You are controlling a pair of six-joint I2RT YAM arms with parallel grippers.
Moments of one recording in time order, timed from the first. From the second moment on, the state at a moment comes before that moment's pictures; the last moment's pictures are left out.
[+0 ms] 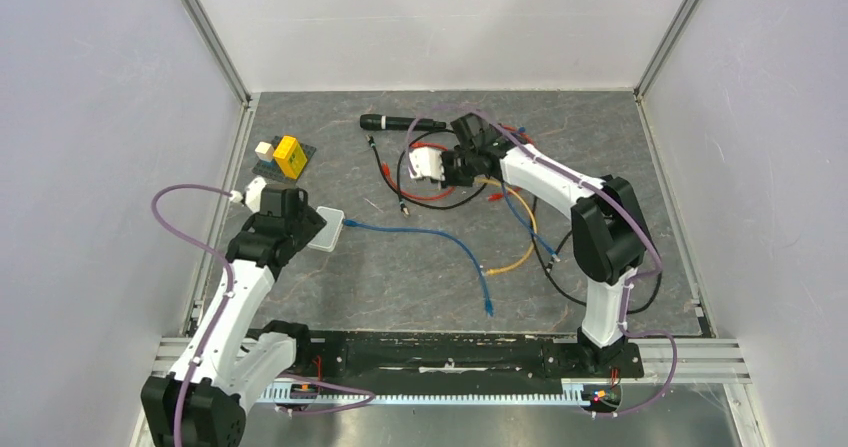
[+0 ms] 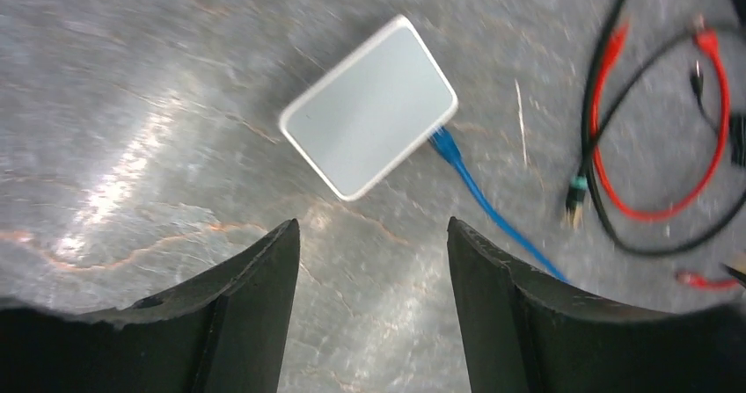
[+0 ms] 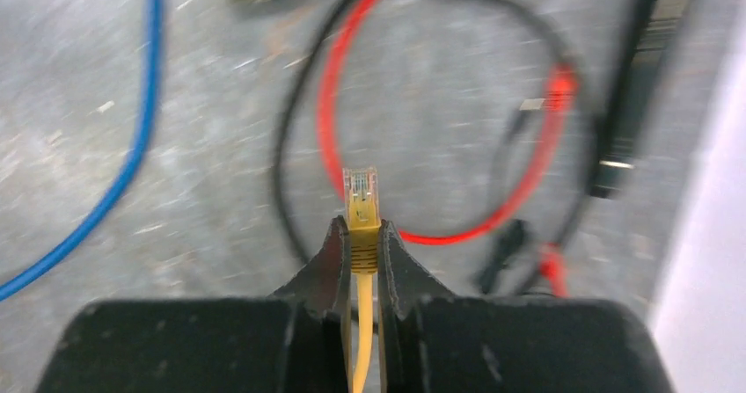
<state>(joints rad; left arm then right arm) -0.16 0.89 0.71 -0.66 -0.24 -0.82 0.58 1.93 1.47 -0.55 -0.40 -1.14</state>
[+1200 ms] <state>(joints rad) 0.37 1.47 0.77 -0.44 0.24 -0.71 1.04 2.17 1.52 -0.06 0.08 -0.39</state>
